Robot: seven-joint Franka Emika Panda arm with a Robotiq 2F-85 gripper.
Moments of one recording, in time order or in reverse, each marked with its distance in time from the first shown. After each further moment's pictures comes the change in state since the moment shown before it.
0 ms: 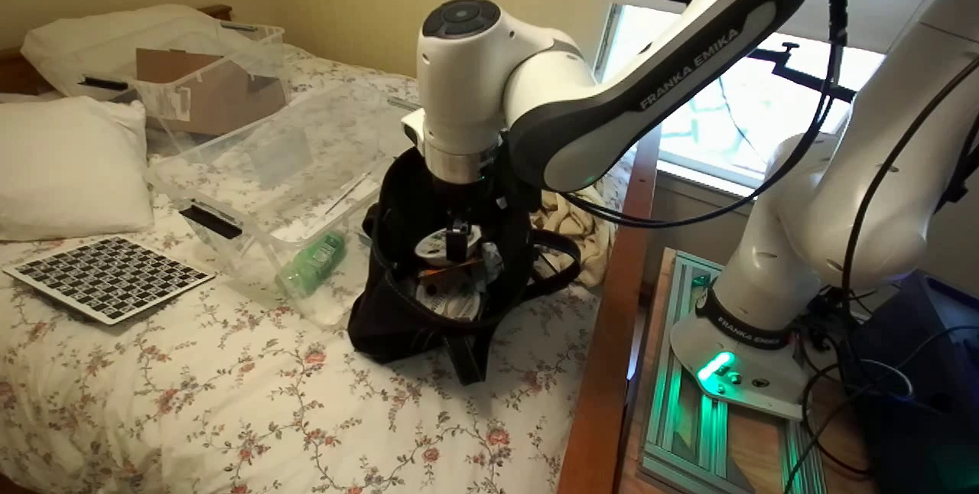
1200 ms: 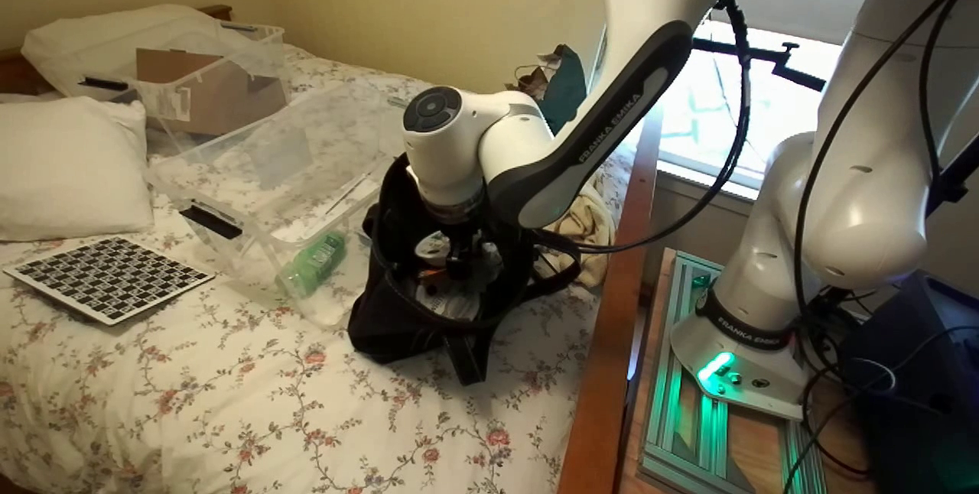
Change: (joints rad) arm 0.011 0.253 -0.106 0.045 -0.217 0.052 0.201
